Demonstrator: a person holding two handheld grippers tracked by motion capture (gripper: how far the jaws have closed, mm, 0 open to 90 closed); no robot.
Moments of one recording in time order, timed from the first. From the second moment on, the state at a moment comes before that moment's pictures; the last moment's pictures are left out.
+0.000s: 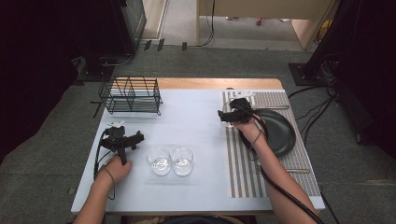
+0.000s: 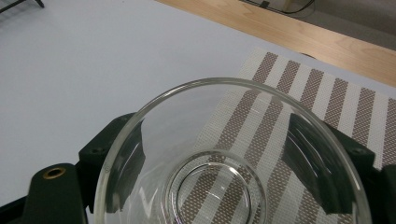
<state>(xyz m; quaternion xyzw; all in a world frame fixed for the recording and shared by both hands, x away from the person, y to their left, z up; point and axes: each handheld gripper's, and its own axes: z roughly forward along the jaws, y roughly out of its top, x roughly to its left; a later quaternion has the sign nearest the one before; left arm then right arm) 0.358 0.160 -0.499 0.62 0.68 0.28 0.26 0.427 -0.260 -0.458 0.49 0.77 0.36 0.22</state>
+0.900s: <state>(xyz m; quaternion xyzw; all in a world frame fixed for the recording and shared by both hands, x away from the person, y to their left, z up) 0.358 0.160 -0.499 0.62 0.68 0.28 0.26 0.431 -0.263 -0.460 0.51 0.75 0.36 0.22</state>
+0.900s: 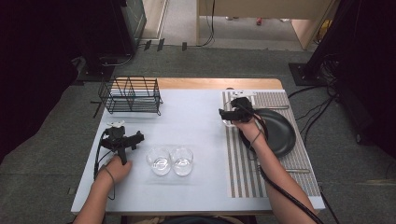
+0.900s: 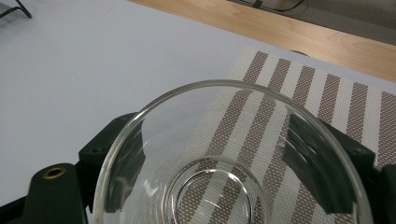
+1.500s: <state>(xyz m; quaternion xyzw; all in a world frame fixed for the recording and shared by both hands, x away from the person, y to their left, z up) 0.358 0.160 -0.499 0.62 0.68 0.28 0.26 0.434 -0.263 -0.461 0.51 0.75 0.36 0.21</state>
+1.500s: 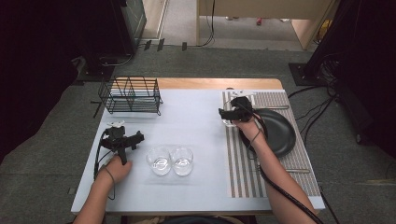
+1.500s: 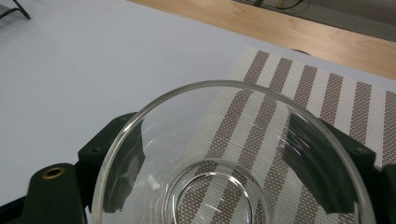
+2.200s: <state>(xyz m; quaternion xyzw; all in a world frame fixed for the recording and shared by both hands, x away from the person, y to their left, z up) 0.358 0.160 -0.499 0.62 0.68 0.28 0.26 0.433 -0.266 -0.460 0.50 0.75 0.38 0.20</state>
